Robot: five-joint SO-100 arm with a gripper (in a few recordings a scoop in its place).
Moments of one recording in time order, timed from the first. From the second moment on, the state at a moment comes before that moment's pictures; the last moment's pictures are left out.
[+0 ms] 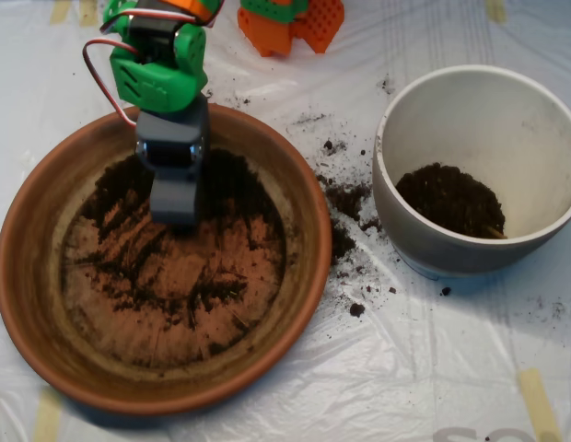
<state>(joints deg) 31.9 93.0 119.9 52.1 -25.6</state>
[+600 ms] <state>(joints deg) 19.7 94.4 112.6 65.4 -20.7</state>
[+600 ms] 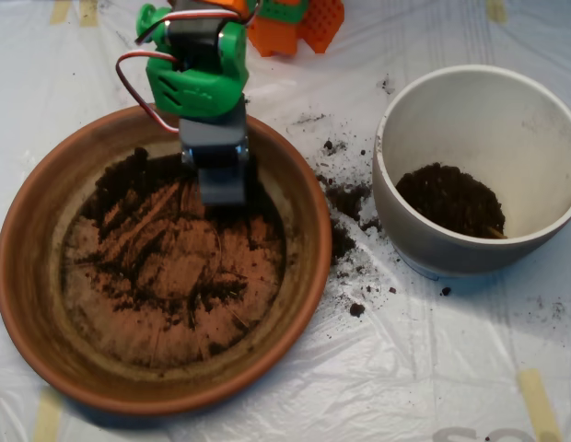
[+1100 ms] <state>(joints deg) 6.5 103.3 86.8 86.9 -11.3</state>
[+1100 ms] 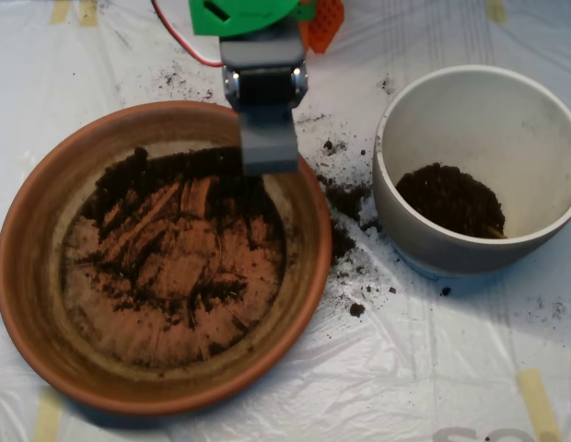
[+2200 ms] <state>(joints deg) -21.8 90.4 54.9 95.3 -14.2</state>
